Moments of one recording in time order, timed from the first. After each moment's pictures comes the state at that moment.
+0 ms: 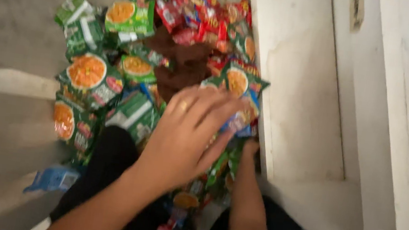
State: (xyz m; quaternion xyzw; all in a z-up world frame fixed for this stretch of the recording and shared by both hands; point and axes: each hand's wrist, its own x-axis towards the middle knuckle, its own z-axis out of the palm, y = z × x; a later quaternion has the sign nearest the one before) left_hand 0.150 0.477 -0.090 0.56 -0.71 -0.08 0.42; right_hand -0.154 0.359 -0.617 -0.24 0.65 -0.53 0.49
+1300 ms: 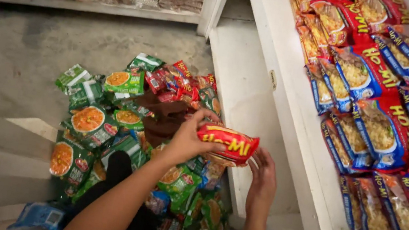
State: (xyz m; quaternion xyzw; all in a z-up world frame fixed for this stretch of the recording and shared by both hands) left_hand 0.132 0.429 -0.153 0.45 -0.43 -0.52 0.59; right_hand -0.109 0.428 -0.198 -0.43 0.36 -0.60 0.57
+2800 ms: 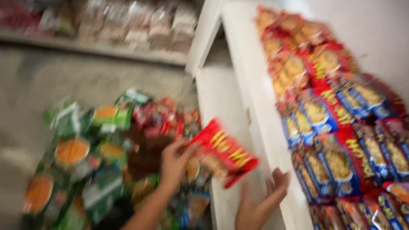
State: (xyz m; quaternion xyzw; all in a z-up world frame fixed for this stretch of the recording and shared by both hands) left_hand 0.095 0.371 -0.215 0.54 -0.31 -0.28 0.73; right_hand -0.093 0.402 -0.119 -0.57 0.46 -0.63 0.26
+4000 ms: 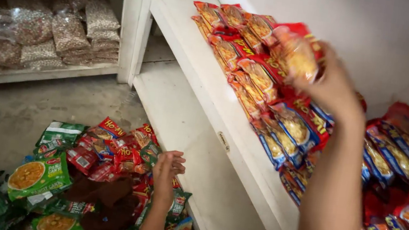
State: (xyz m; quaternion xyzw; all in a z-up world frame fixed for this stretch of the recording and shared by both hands) left_hand 0.112 0.257 -0.245 0.34 -0.16 -0.58 0.72; right_hand -0.091 0.148 0.132 -0.81 0.51 -0.29 0.07
